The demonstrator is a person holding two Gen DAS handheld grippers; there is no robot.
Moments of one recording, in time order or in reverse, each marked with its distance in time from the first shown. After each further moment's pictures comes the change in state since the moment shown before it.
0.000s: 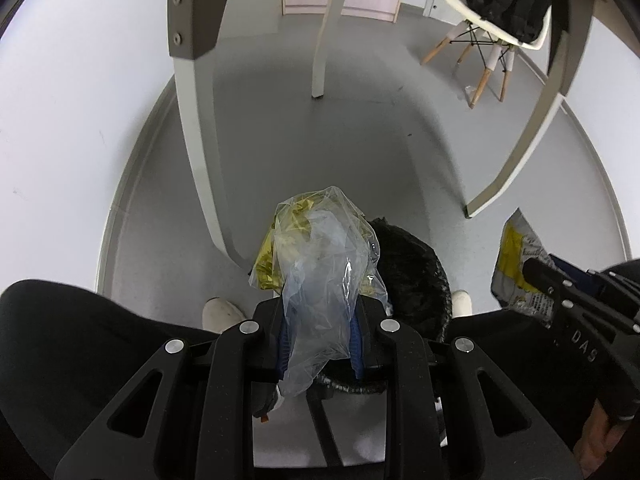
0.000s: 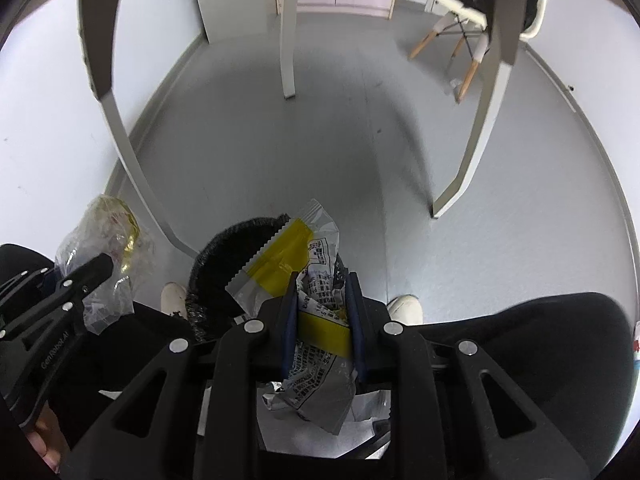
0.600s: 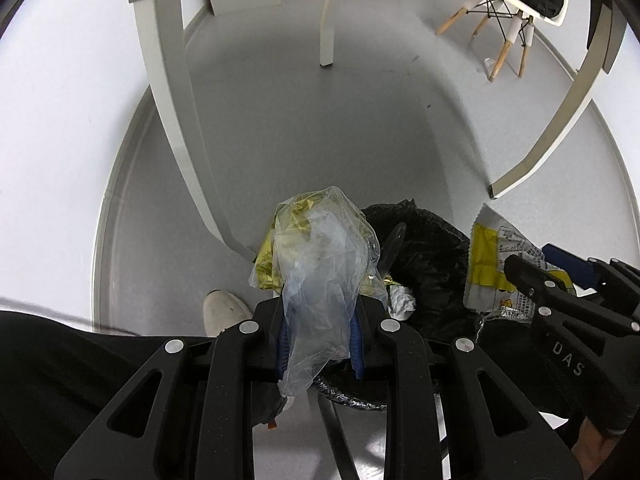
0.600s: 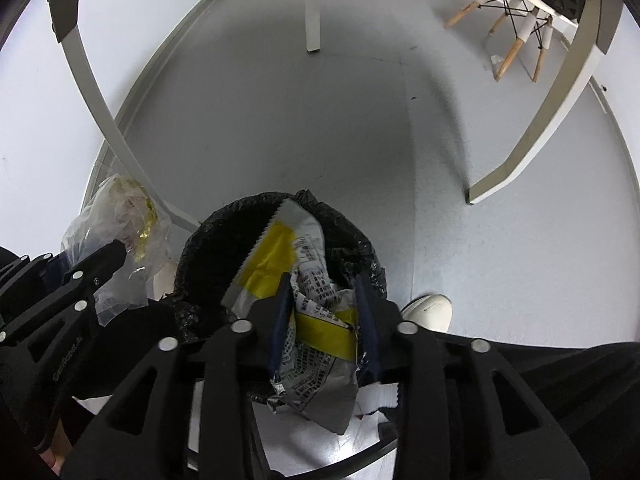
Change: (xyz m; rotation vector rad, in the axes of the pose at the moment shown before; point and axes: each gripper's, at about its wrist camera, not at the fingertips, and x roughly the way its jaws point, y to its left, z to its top) left arm 0.059 0.000 0.000 0.014 0.097 0.042; right arm 0.076 0.024 0.014 -0.070 0.107 0.022
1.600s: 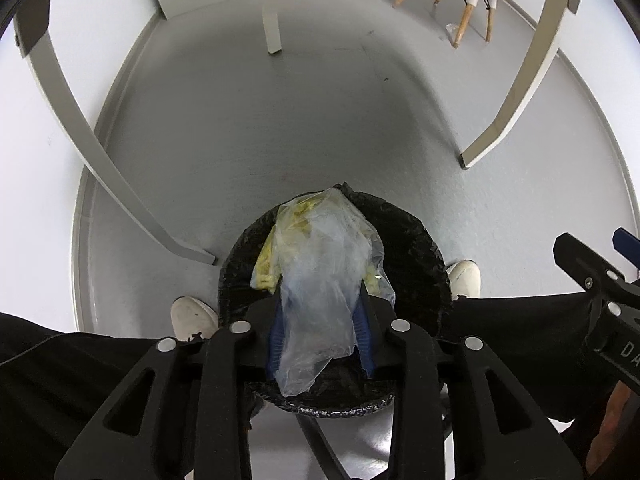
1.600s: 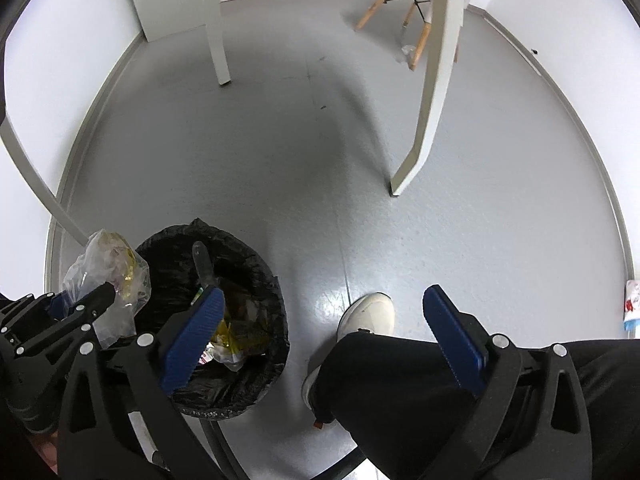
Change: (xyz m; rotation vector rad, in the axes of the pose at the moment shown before) left arm 0.032 -0.070 0.005 0.129 0.050 -0.038; right arm -0.020 -0.097 -0.021 0.213 -0.069 -0.137
